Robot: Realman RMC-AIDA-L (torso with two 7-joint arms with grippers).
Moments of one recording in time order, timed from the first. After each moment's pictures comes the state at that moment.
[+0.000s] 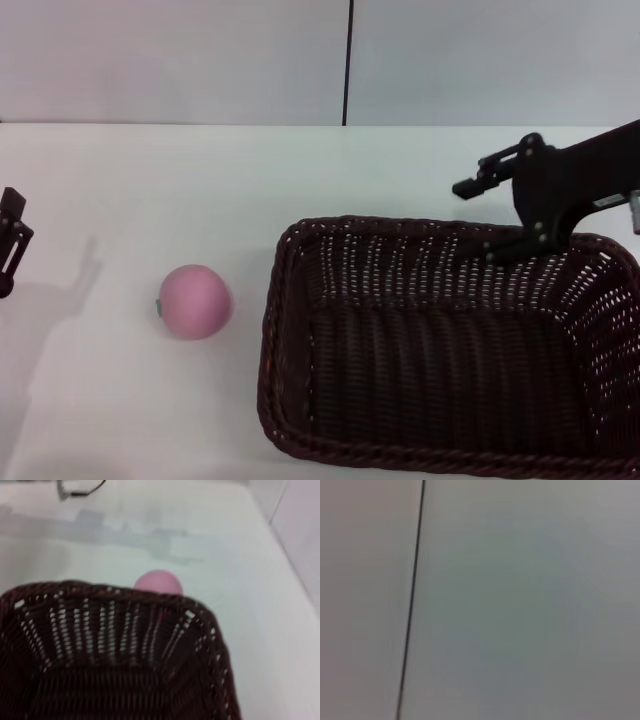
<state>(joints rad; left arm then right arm) -0.11 -2.06 -0.42 -0.20 2.00 1.62 -0.14 0.65 2.08 -0.95 -1.15 -2.30 -1.69 1.45</state>
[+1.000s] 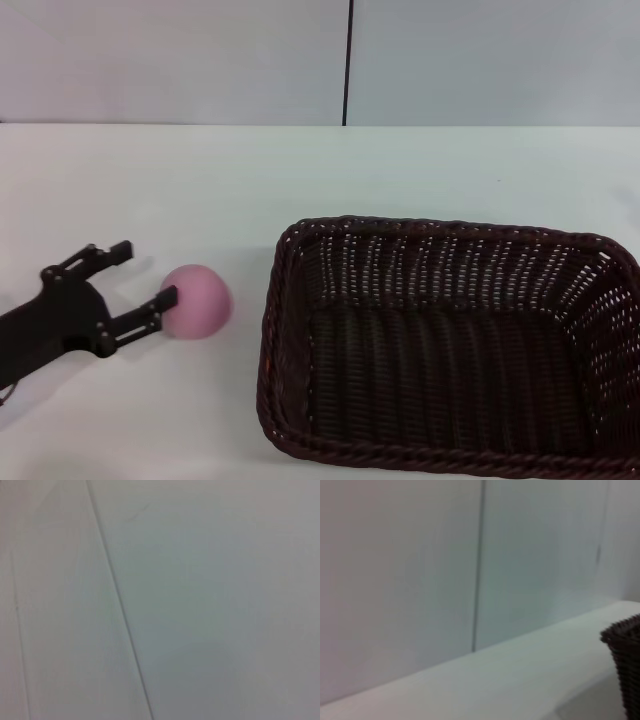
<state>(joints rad) -0.28 -2.07 0.34 0.38 2.00 1.53 -0.76 0.16 2.07 -0.66 -0.63 -1.08 -1.76 1.26</state>
